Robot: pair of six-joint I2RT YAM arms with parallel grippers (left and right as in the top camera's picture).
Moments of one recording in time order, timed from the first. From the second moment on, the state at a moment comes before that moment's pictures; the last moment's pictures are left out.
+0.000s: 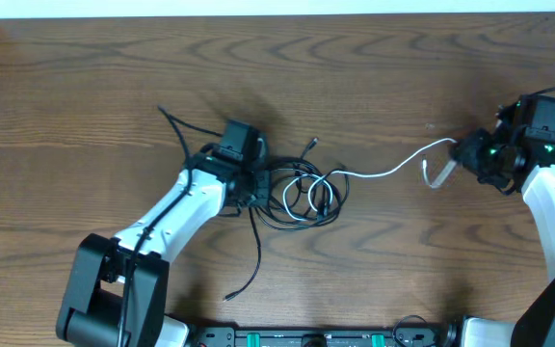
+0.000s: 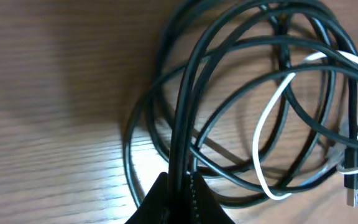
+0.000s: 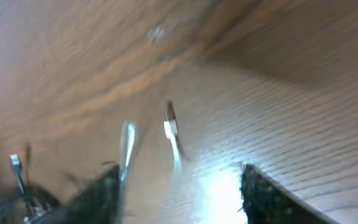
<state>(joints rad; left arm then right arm) -0.39 1.62 0.93 -0.59 0.18 -0.29 -0.20 1.50 1.02 -0.65 -0.25 0.38</state>
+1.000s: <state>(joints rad) -0.40 1.62 0.92 -0.56 0.18 -0.25 0.41 1.58 1.02 -0.61 -0.46 0.09</state>
